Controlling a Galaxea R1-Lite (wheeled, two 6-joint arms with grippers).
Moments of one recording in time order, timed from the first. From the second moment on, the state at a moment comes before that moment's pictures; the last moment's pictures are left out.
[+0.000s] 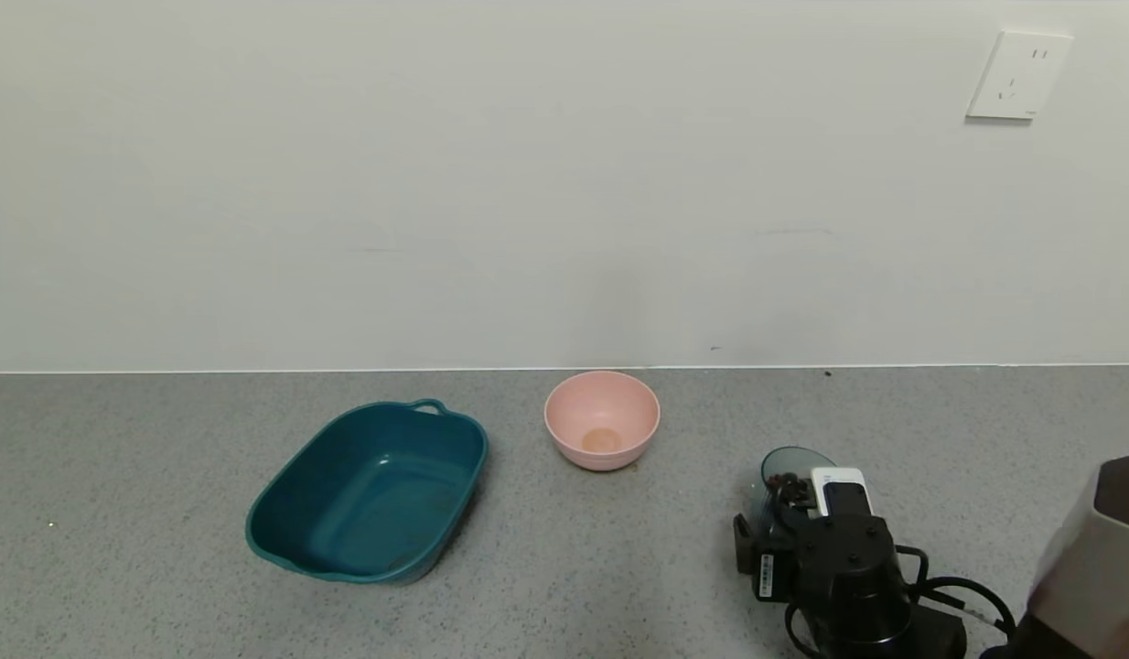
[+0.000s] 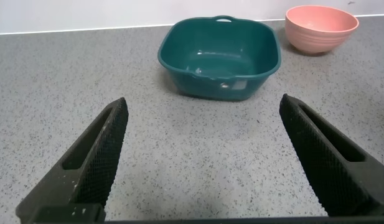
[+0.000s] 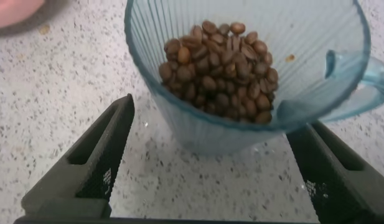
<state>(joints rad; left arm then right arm) 0.00 0.00 0.00 0.00 0.00 0.00 0.70 2.09 -0.42 -1.17 -0.70 0.35</state>
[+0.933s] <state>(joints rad) 0.00 0.00 0.00 0.00 0.00 0.00 0.67 2.18 -0.39 -1.37 -0.73 0.23</state>
